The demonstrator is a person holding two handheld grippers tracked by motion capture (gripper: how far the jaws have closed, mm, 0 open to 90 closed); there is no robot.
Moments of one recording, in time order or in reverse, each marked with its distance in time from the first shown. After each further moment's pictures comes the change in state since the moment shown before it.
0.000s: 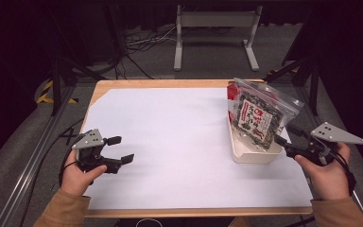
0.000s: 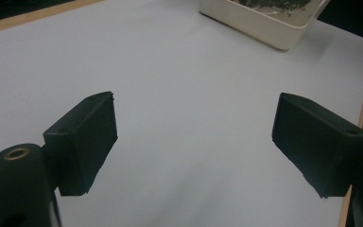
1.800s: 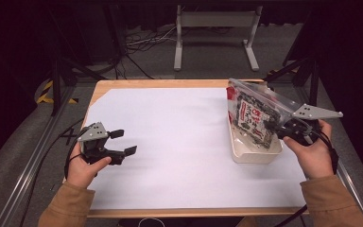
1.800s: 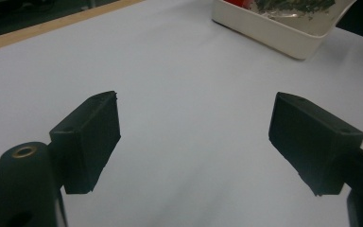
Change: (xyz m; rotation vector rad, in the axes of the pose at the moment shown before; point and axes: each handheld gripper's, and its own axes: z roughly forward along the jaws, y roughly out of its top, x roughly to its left) left arm 0.015 0.010 0.015 -0.015 0.033 0.011; right arm -0.006 0.032 0.045 0.111 0.110 -0.034
